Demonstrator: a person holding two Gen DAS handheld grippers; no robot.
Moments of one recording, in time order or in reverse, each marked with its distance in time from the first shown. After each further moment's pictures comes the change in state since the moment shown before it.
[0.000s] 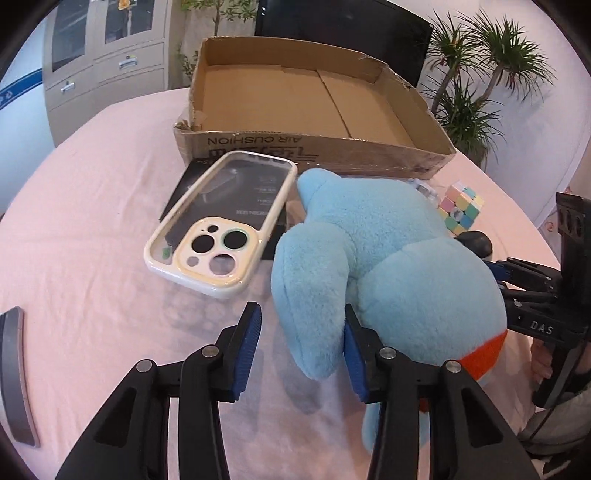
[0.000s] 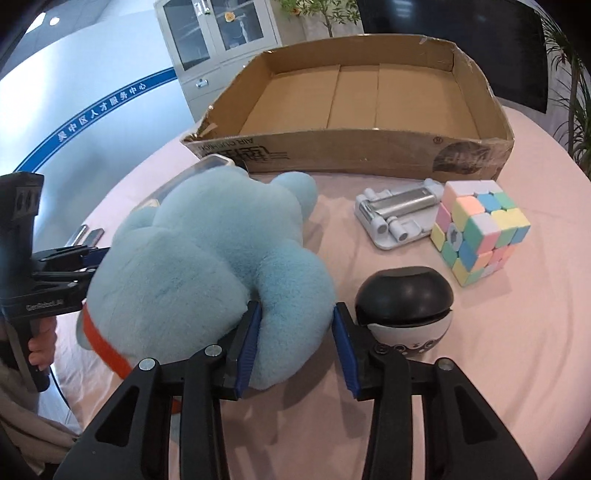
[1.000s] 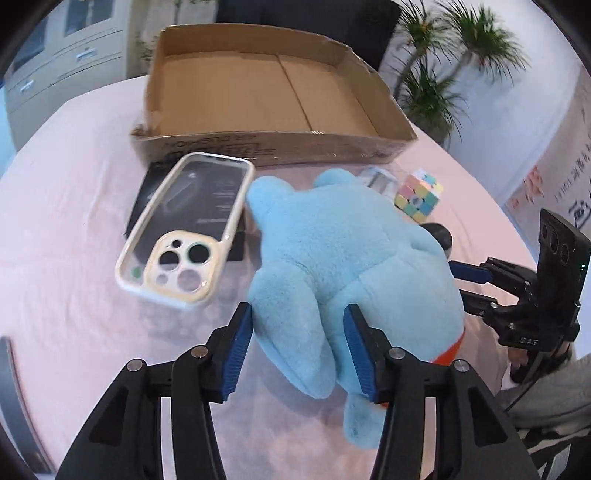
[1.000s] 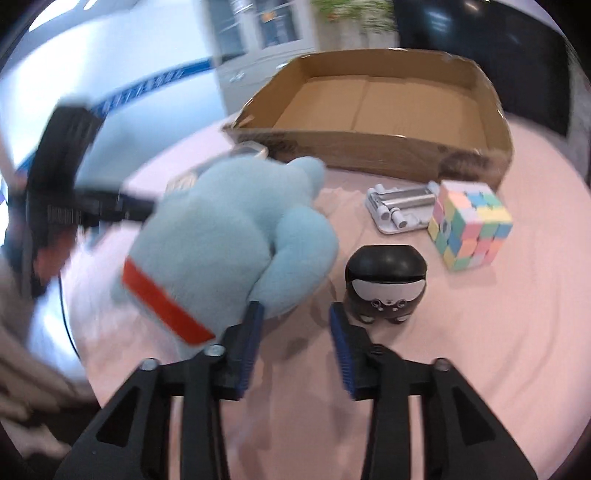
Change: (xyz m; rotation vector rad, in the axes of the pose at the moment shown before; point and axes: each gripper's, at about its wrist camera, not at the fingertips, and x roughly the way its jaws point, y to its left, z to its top) left arm -0.014 0.003 0.023 0.053 0.099 -0.164; right arm -0.031 -0.008 -0.022 -0.072 -0.016 0.082
